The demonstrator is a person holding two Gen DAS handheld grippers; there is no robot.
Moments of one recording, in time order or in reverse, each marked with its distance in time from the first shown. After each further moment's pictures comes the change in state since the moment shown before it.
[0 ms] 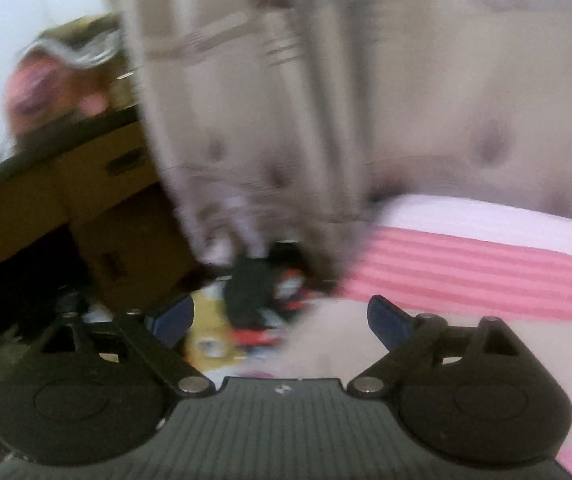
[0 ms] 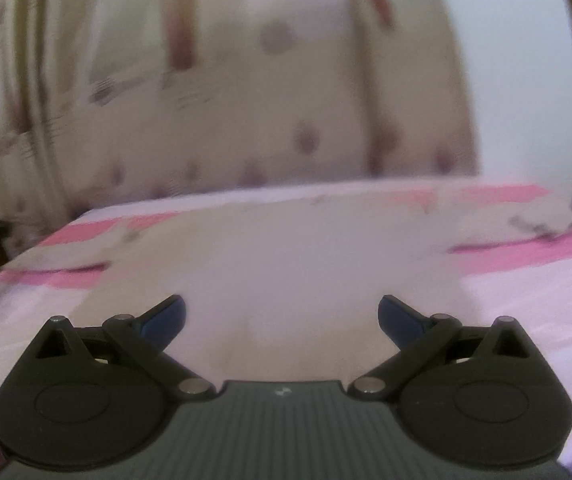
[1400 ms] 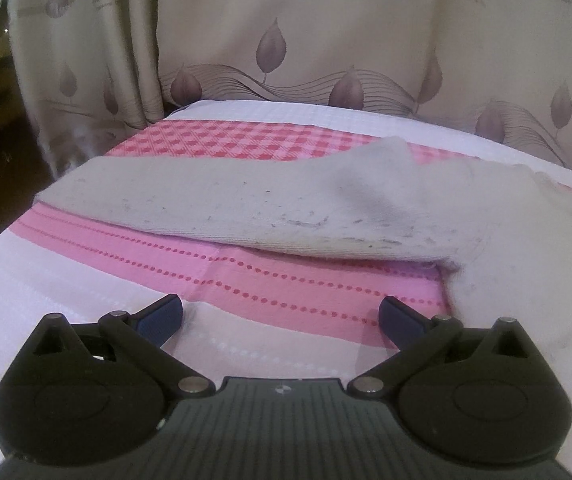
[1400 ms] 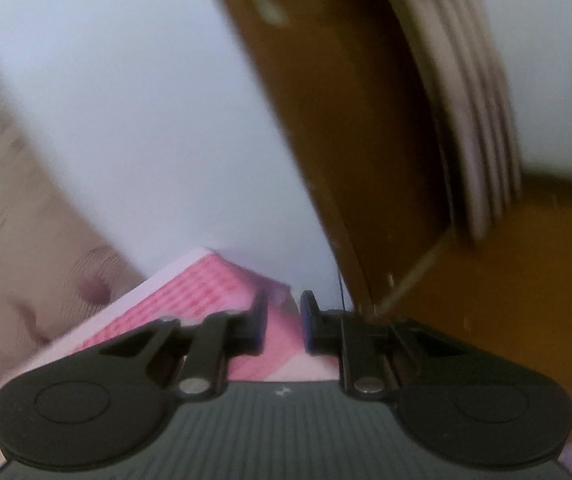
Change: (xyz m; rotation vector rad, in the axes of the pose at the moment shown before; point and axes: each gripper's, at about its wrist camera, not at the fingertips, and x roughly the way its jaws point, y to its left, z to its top) left arm -0.087 -0.145 -0.100 0.019 0.155 -0.294; right arm 0.007 -0.434 0.033 0.477 -0.110 -0.441
